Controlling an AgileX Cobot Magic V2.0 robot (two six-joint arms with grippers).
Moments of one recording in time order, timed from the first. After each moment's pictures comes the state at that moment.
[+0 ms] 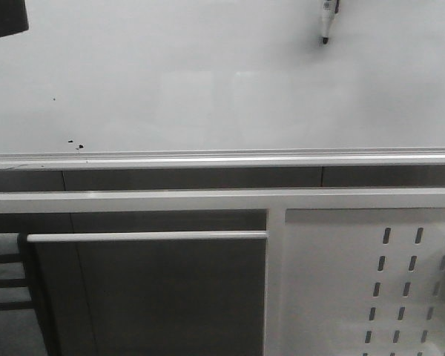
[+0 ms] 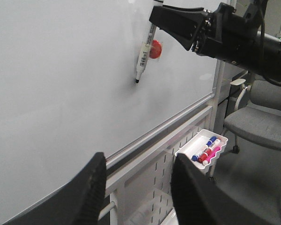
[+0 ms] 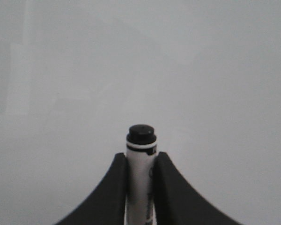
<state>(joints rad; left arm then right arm) -0.11 1.00 -0.29 1.12 -0.98 -0.77 0.27 1.42 -0.59 -0.20 -1.15 -0.06</state>
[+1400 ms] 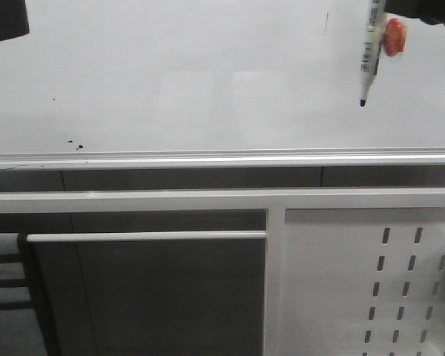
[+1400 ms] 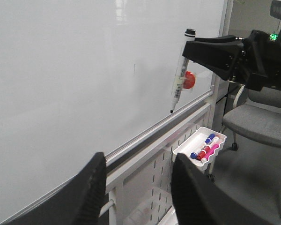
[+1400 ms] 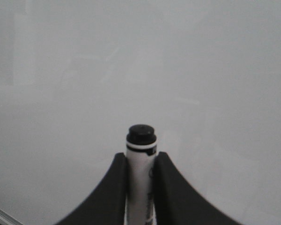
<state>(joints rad) -0.11 1.00 -0.29 1.13 -0.98 -0.77 0.27 1.26 -0.32 -0.20 -1.15 -0.06</state>
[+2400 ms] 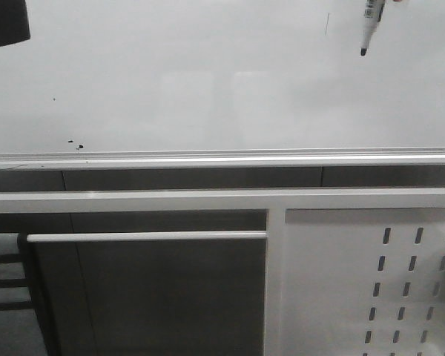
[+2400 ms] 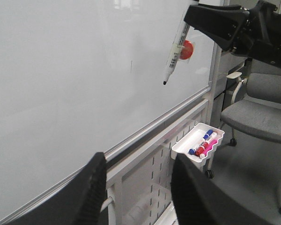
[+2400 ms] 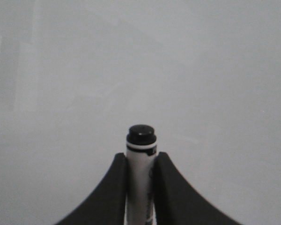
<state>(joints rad) -0.11 1.00 -0.29 1.15 -0.98 -0.77 0.27 1.22 -0.39 -0.23 -1.15 -0.06</state>
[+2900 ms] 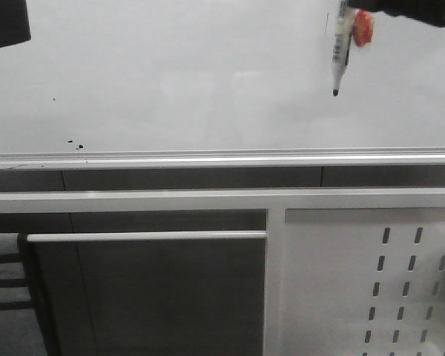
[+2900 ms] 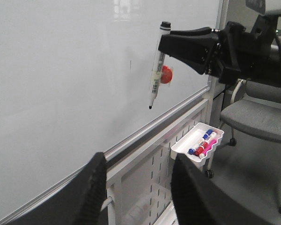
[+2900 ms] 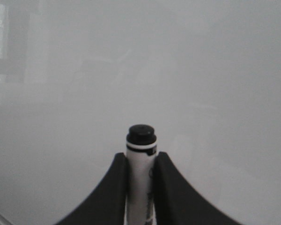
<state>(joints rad) -0.11 1.00 -0.29 1.15 -0.98 -0.77 0.29 1.39 -0.44 -0.26 -1.15 -0.06</state>
